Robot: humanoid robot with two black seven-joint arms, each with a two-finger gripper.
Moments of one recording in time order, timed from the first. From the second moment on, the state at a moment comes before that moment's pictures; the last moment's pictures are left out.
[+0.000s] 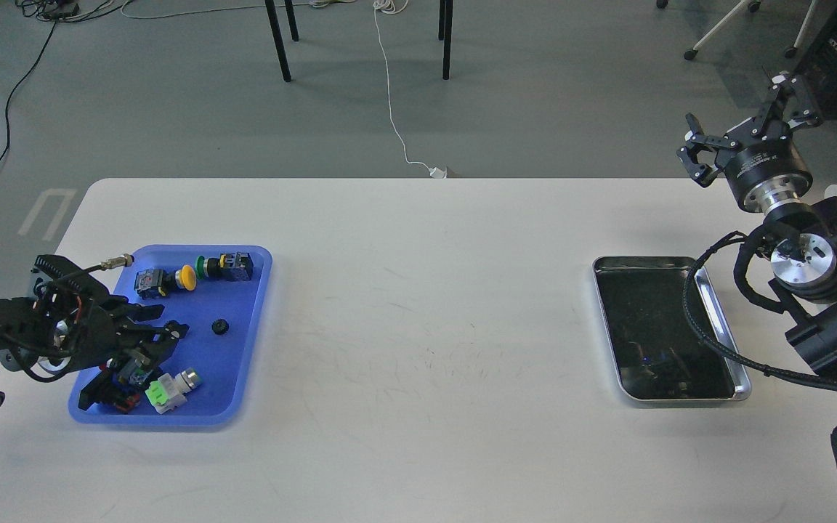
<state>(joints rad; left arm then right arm) -0.66 0.84 -0.22 -1.04 1.97 -0.06 -0.34 0.75 -0.35 0.91 0.57 0.06 0.34 0.27</state>
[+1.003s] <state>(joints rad) -0.66 0.87 -0.23 -1.07 1.85 -0.06 -0.34 0.75 -0.36 0.95 0.56 0.06 0.34 0.28</state>
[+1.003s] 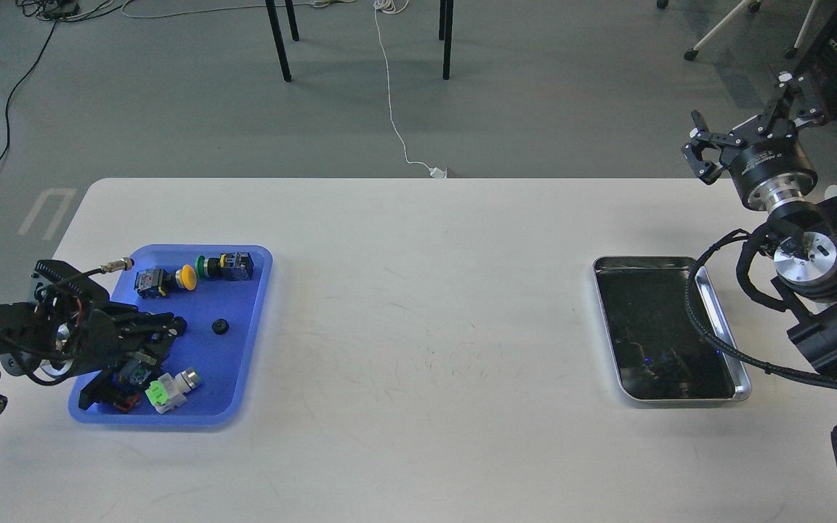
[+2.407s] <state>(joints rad) -0.96 -0.01 -0.09 -0.89 2.02 -0.15 -0.23 0.51 -0.70 0.94 0.92 0.06 0.35 0.28</state>
